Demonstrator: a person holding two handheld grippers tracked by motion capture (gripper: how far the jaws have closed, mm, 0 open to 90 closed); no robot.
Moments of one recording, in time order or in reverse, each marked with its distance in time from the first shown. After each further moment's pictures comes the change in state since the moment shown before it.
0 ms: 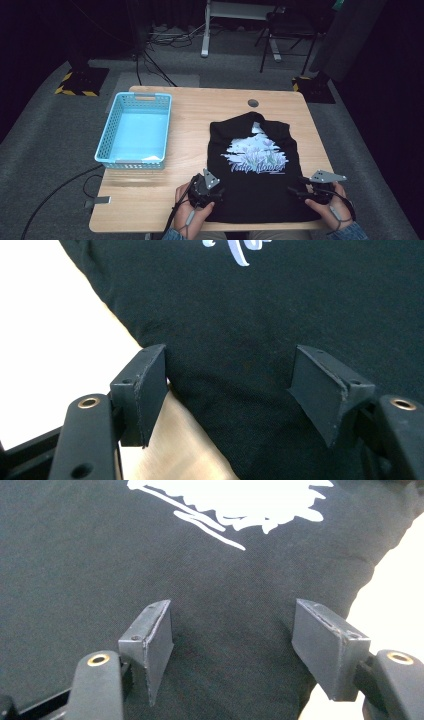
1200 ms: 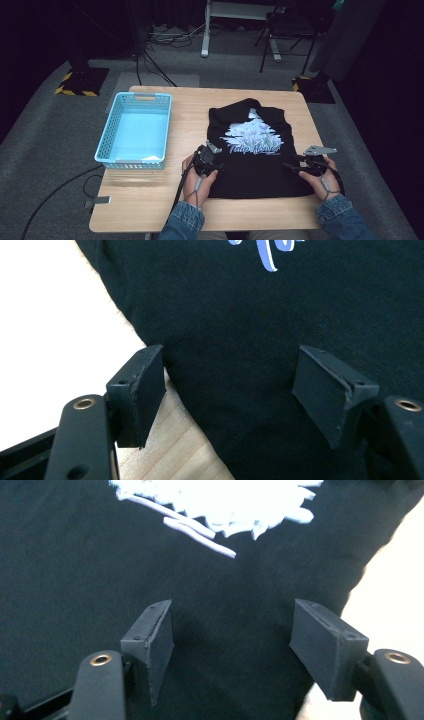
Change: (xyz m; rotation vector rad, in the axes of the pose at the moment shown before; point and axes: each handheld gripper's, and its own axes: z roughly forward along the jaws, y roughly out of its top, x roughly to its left) left arm 0.059 0.064 0.053 0.088 0.066 -0.069; right arm -0.056 0.050 0.047 0.002 0.000 0.032
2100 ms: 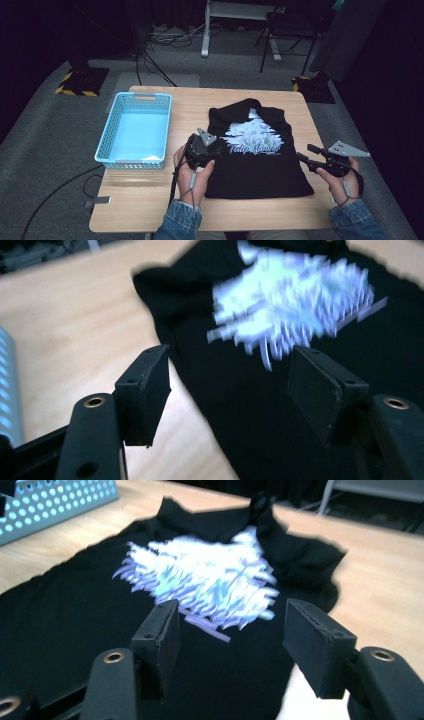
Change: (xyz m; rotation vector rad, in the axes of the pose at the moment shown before) left arm 0.000 0.025 -0.072 -0.190 0.080 -0.051; right arm 0.011 0.020 -0.072 -0.298 -0.037 0.012
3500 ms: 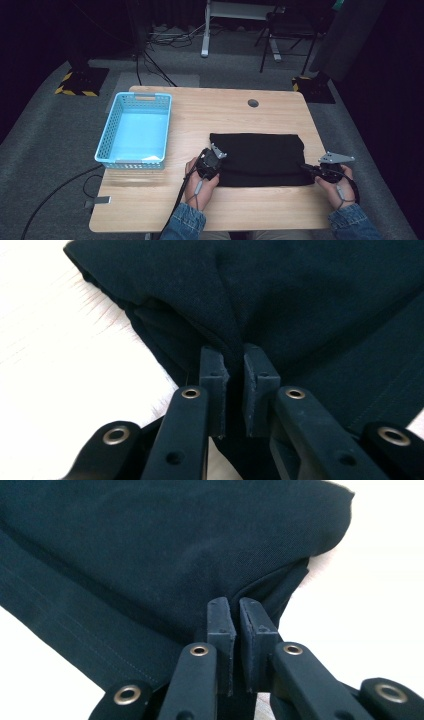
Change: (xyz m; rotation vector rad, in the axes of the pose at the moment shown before) left arm -0.021 -0.032 0.045 0.187 -0.104 0.129; right arm -0.016 -0.047 0.014 0.300 -0.036 -0.036
